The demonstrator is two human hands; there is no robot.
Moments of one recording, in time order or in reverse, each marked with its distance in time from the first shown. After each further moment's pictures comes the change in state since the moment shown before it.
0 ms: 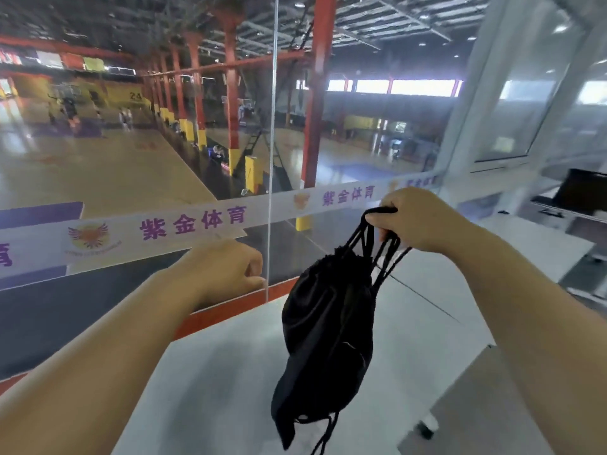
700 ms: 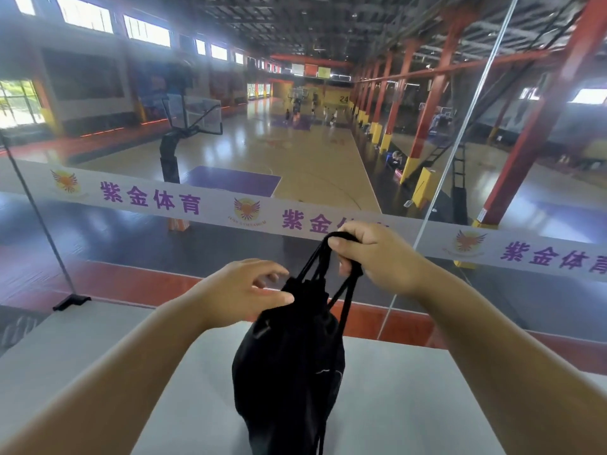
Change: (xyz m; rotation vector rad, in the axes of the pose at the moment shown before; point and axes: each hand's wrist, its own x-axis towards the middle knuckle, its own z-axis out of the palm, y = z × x) left_hand -0.049 -0.078 0.026 -0.433 0.209 -0.596; right_hand 0.137 -0.106 0.149 0.503 -0.551 -0.669
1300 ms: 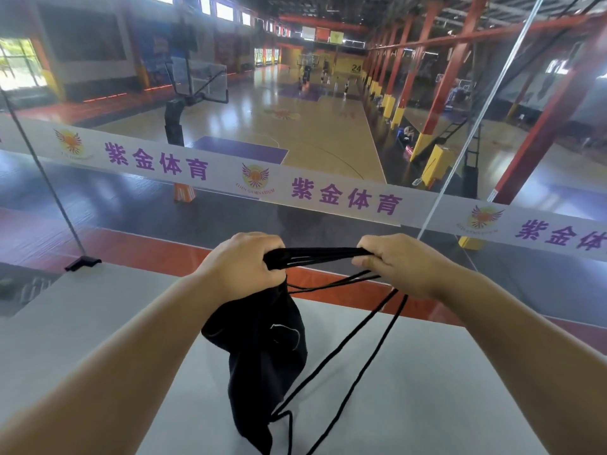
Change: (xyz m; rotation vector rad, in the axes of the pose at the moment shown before) left_hand -0.002 -0.005 0.017 0.191 0.166 -0.034; right_hand -0.013 0.052 0.009 -0.534 -0.218 -0.049
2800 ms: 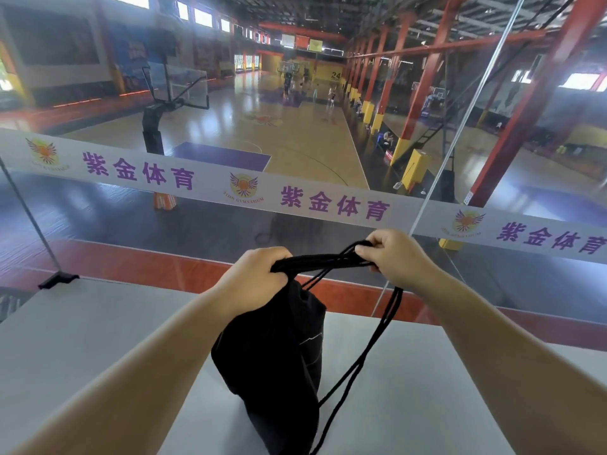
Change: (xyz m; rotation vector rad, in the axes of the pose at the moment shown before) left_hand 0.012 0.009 0.015 -0.302 -0.078 -0.058; right_hand 0.021 0.006 0.011 0.398 0.279 0.392
